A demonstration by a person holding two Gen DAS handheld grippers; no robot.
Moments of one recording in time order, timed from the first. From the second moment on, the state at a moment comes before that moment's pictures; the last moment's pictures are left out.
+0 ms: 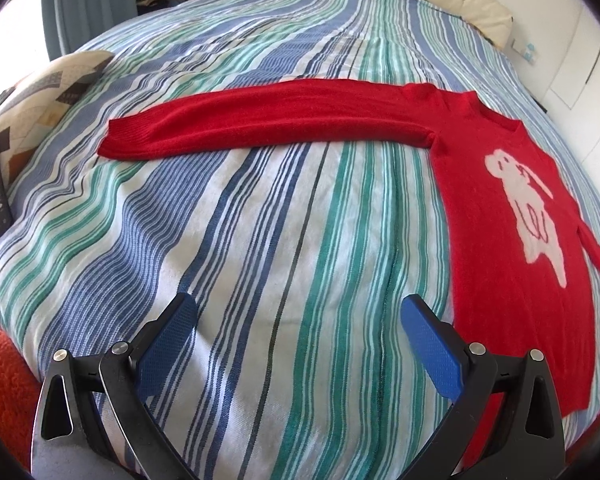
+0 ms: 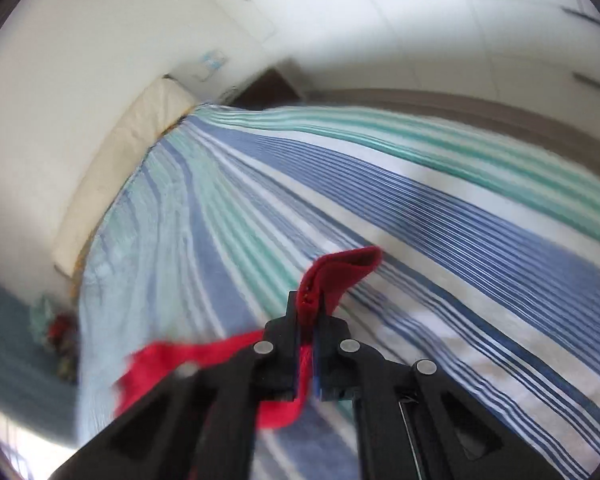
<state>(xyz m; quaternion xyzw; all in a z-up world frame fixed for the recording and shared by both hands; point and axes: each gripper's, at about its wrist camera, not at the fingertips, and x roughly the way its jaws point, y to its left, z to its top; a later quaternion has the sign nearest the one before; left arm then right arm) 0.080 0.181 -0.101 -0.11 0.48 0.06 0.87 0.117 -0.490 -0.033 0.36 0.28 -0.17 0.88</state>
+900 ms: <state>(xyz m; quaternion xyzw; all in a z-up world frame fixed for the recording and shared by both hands) 0.082 0.167 -0.097 -0.09 0.48 0.04 0.87 0.201 -0.223 -0.042 0.13 0.43 0.14 0.88</state>
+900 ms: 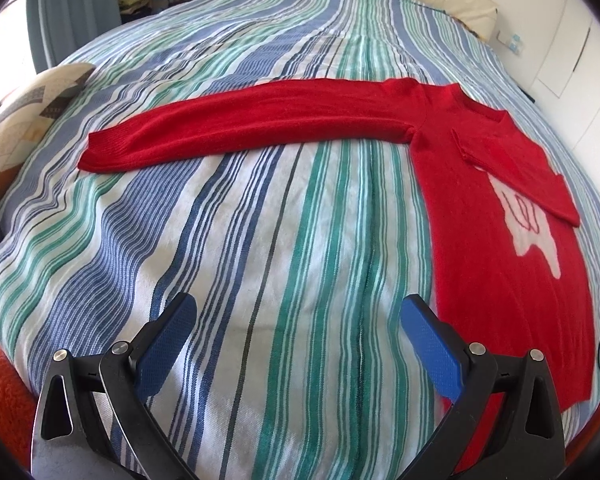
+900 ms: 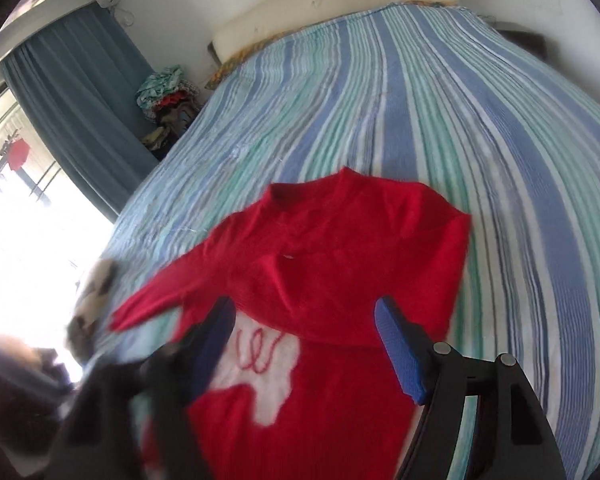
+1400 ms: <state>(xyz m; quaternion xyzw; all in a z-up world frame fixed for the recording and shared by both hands) 0.080 0.156 -0.099 -0.05 0.47 0.04 0.88 0.082 -0.324 -0.125 0.14 0.44 -0.05 0.88</state>
